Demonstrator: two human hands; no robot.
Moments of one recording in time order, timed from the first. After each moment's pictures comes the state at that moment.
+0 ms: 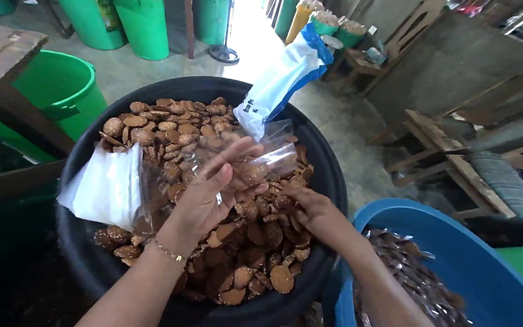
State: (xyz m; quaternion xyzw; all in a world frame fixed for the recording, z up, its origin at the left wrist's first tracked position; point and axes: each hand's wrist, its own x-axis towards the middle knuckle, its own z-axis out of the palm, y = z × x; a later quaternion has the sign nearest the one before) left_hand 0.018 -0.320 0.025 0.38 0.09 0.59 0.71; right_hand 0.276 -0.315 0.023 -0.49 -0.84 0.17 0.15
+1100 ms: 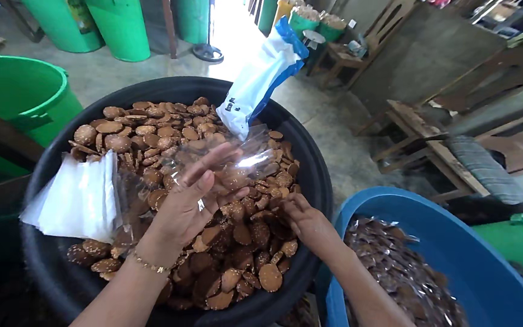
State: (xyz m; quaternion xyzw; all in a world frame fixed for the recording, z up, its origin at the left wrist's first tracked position) left_hand 0.021 -0.323 0.018 0.39 0.12 0.59 0.70; right_hand 0.302 -0.336 -0.022 -0.50 -0.85 0.07 0.14
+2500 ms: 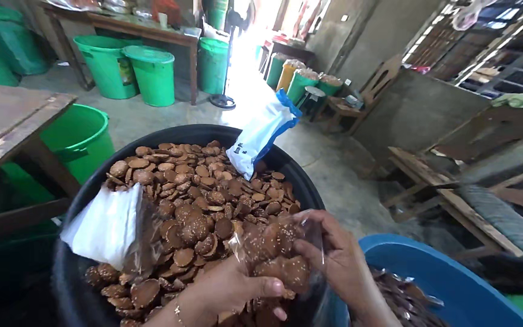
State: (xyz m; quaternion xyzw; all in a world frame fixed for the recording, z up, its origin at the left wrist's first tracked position) left_hand 0.067 -0.371 0.029 0.51 0.17 0.40 0.75; right_hand 0.283 -0.341 0.071 -0.34 -0.77 0.27 0.47
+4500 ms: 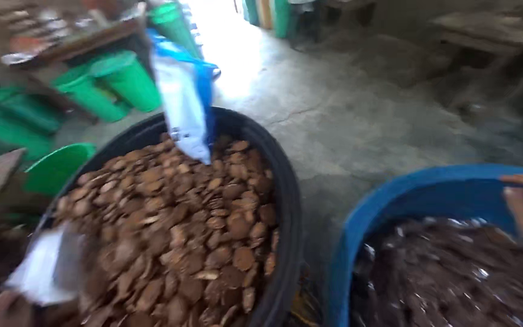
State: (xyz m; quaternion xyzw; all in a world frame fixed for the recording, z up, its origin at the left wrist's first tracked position) left_hand -0.118 -0.401 0.002 0.50 0.86 0.07 -0.07; right_hand 0.725 -0.303 -0.121 -0.74 -0.61 0.01 0.29
